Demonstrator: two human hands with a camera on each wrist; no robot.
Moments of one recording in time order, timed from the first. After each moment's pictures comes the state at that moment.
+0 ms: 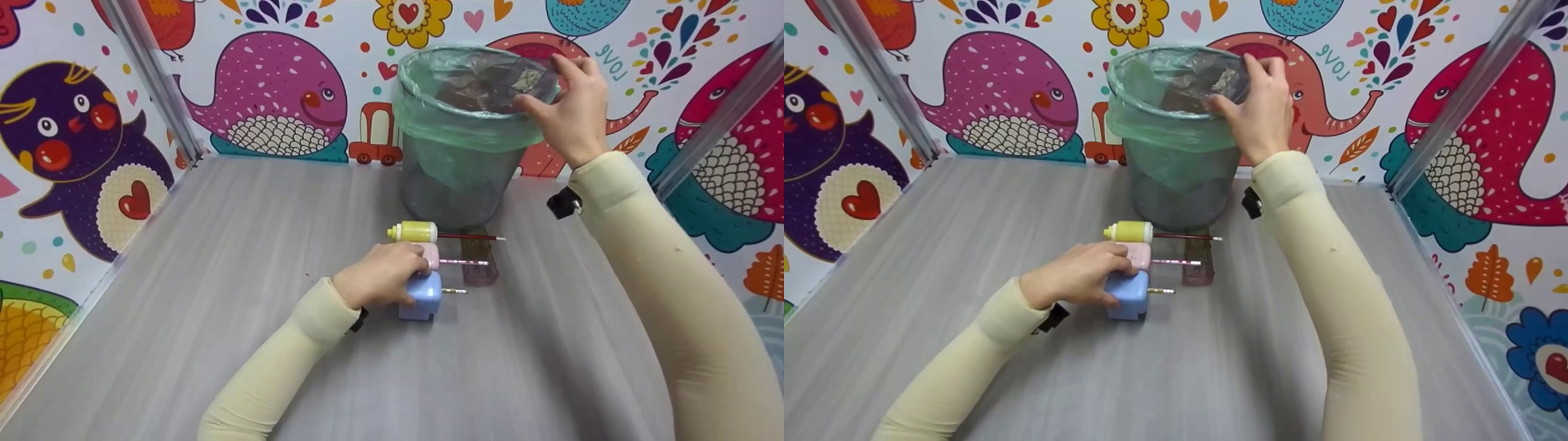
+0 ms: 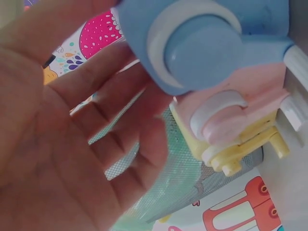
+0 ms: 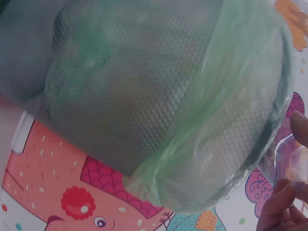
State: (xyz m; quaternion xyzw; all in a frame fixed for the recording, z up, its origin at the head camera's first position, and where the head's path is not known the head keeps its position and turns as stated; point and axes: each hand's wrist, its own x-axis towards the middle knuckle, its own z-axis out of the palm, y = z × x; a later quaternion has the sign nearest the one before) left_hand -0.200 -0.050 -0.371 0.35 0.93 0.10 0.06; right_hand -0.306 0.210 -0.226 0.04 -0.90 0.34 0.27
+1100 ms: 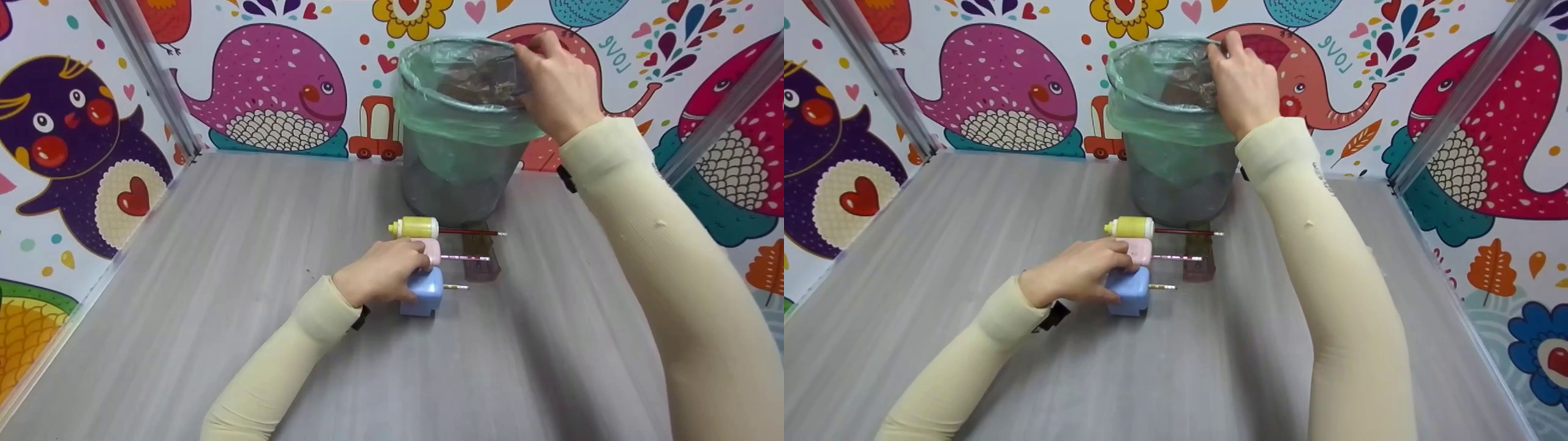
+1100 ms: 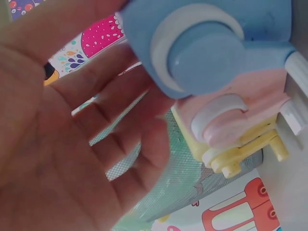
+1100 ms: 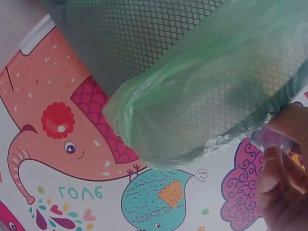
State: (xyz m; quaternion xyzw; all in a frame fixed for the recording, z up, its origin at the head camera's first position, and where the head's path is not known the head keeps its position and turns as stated) left_hand -0.198 -0.050 -0.373 0.36 0.93 0.10 0.06; right_hand -0.315 0.195 -0.207 0.14 -0.96 0.05 0.26
